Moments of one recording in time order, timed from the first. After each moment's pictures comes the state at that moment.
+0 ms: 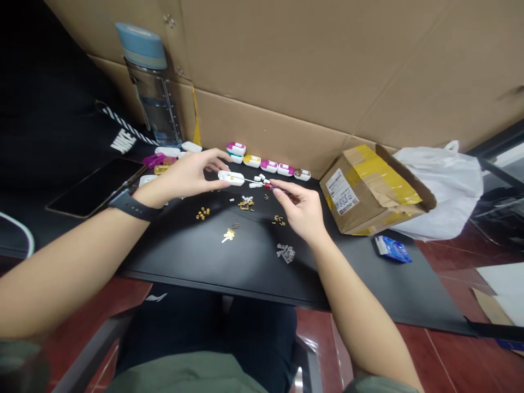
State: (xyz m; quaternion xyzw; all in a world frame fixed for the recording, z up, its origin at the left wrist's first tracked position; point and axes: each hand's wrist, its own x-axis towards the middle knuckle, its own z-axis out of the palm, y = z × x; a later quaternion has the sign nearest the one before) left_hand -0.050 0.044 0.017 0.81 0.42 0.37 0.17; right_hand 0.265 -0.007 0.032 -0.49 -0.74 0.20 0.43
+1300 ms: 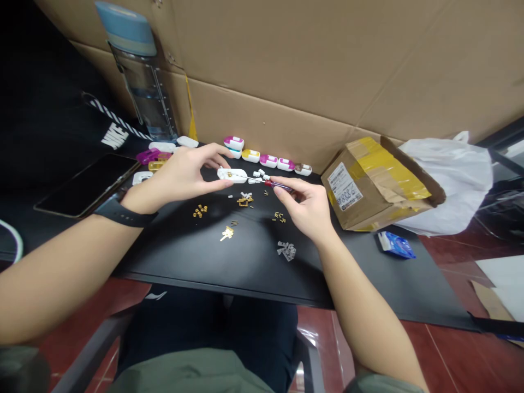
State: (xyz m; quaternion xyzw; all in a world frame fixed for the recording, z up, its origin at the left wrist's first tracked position) left_hand -0.038 0.025 0.027 0.83 0.40 0.39 0.11; right_hand 0.274 -0.006 0.030 -0.46 -0.75 0.18 0.44
